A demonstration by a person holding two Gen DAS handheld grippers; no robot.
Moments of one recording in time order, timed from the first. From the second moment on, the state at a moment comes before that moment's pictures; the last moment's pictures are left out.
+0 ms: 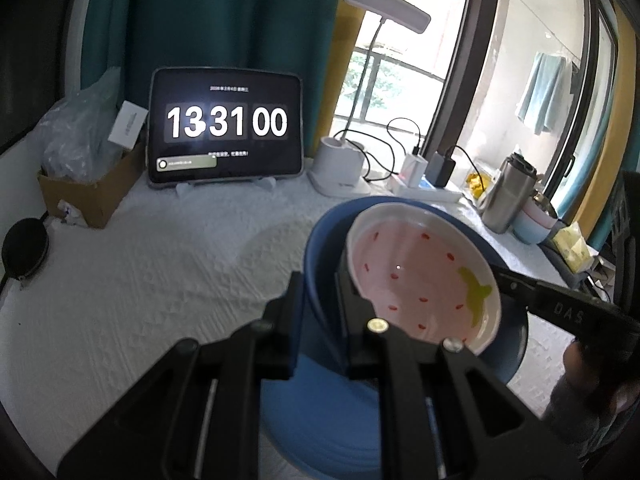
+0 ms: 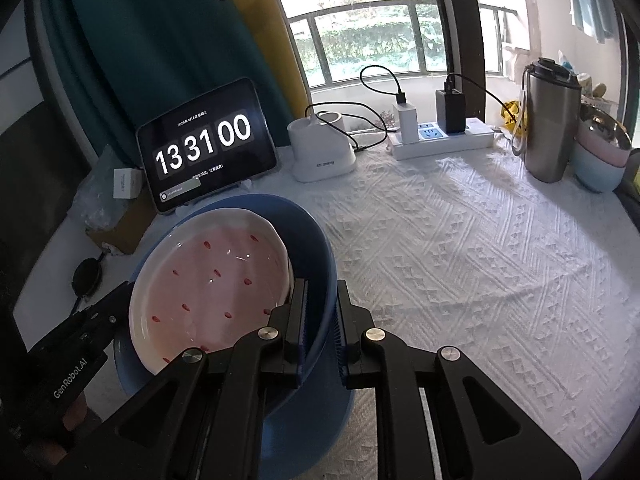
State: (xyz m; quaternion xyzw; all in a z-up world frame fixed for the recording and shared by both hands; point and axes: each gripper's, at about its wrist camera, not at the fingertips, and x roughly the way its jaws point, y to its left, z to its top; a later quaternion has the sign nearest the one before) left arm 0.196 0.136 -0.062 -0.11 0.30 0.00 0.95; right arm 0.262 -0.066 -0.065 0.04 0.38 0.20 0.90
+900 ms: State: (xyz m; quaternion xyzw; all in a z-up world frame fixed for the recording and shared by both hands) left arm 0.191 0.129 -0.063 -0.08 0.29 0.01 0.95; right arm 0.258 -0.074 -0.069 0.06 0.38 0.21 0.90
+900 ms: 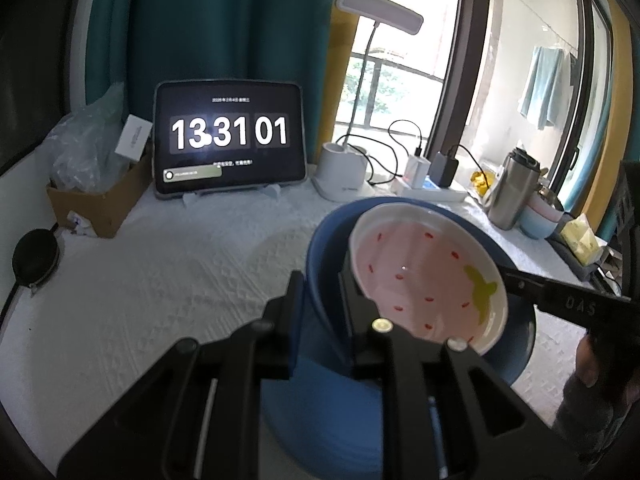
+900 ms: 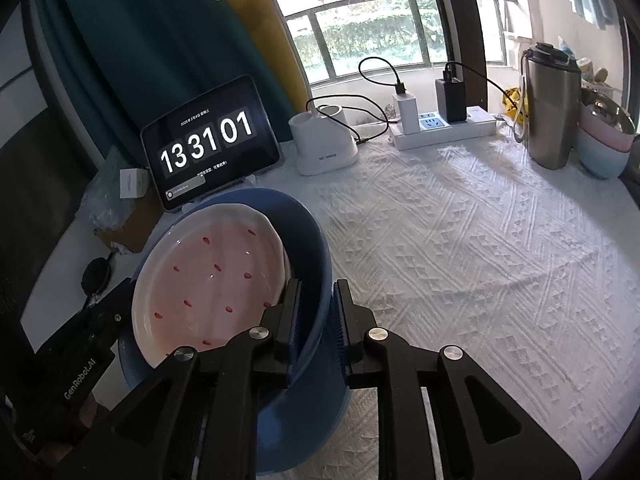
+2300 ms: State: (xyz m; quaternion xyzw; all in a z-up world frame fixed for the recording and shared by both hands) left arm 0.149 0.121 -0.062 -0.10 0.26 0.04 0.96; right arm 0.221 -0.086 -0.062 -0.02 0.31 0.22 0.93
